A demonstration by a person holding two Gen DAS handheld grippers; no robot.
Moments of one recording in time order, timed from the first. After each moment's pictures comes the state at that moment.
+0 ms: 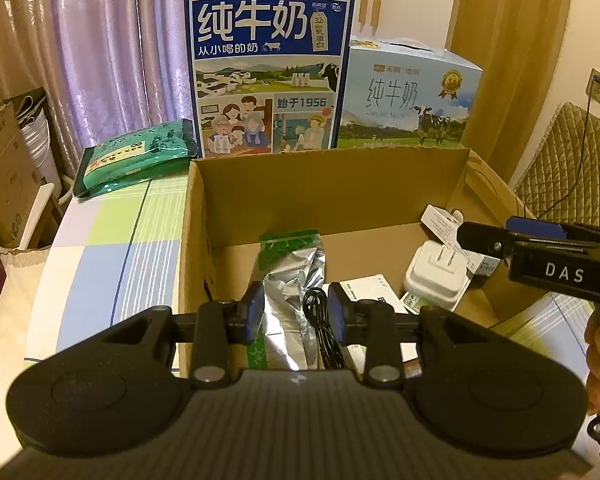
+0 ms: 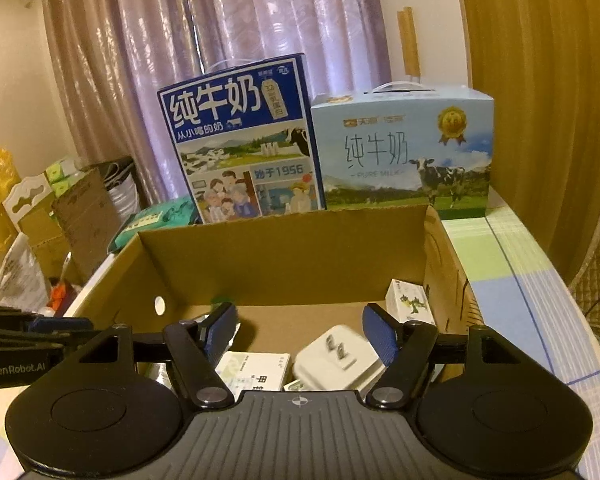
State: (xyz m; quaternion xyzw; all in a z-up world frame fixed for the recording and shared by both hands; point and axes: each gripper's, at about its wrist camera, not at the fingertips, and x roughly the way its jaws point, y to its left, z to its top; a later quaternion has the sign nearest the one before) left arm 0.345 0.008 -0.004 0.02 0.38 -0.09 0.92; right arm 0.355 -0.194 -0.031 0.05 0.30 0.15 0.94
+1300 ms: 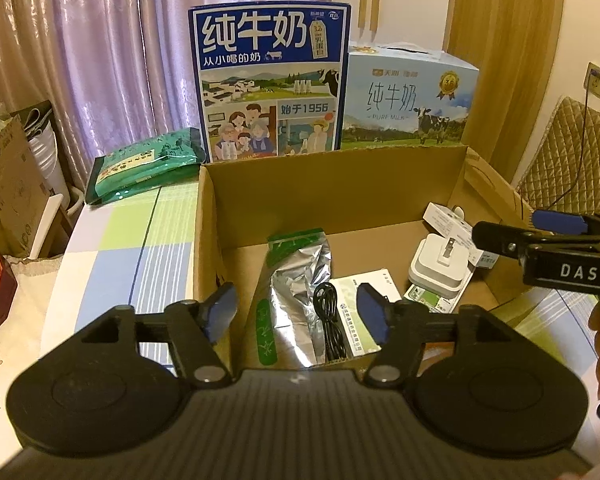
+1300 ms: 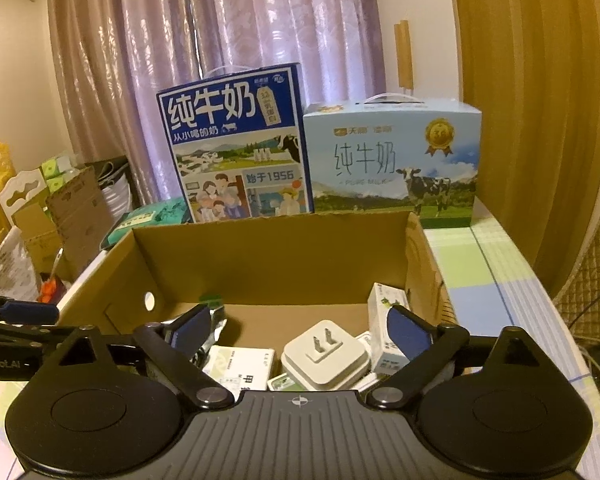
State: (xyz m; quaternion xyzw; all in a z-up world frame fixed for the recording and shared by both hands) left arm 0.328 0.010 0.001 0.03 0.36 -0.09 0.93; right arm 0.337 -0.205 -0.027 0.03 0.28 0.13 0.95
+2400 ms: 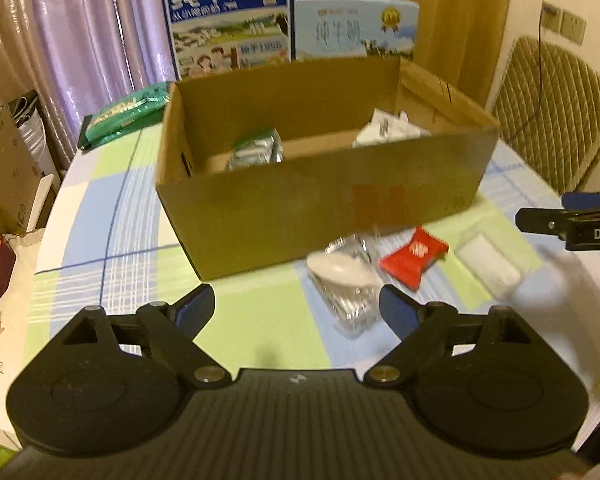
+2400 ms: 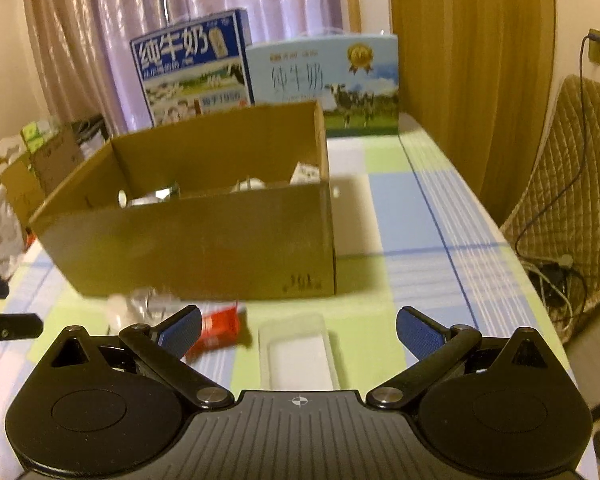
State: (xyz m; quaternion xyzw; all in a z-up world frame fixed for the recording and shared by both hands) left arm 0.211 -0.010 -0.039 0.07 0.40 -0.12 0.90; right arm 0.219 -0.274 -0.066 0.02 0.36 0.09 0.93
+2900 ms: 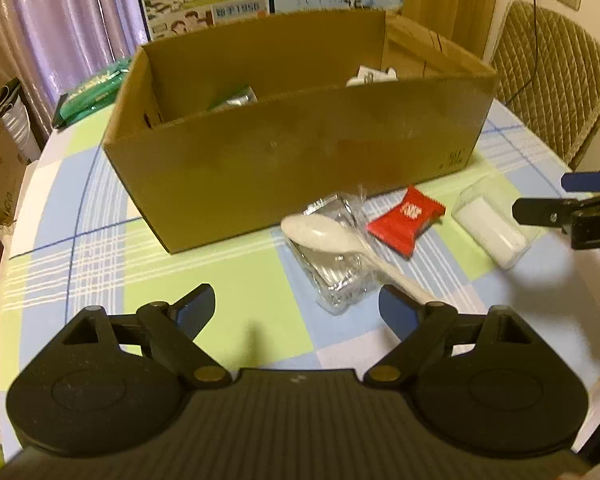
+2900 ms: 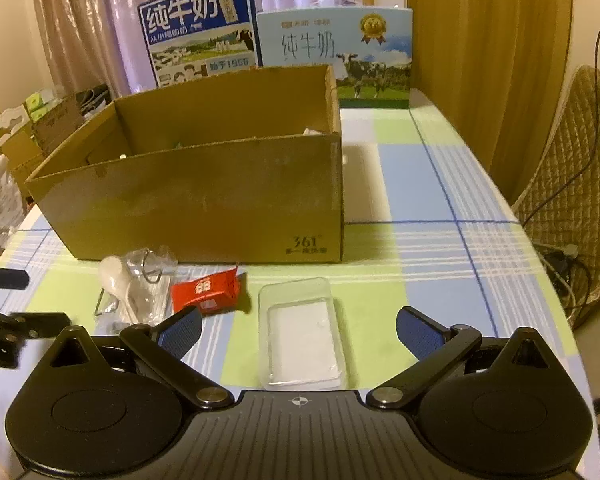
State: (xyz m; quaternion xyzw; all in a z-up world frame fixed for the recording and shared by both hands) left arm 0.222 -0.028 -0.074 0.09 0.44 -0.13 0.89; right arm 0.225 -0.270 -0.084 0.01 0.39 0.11 0.91
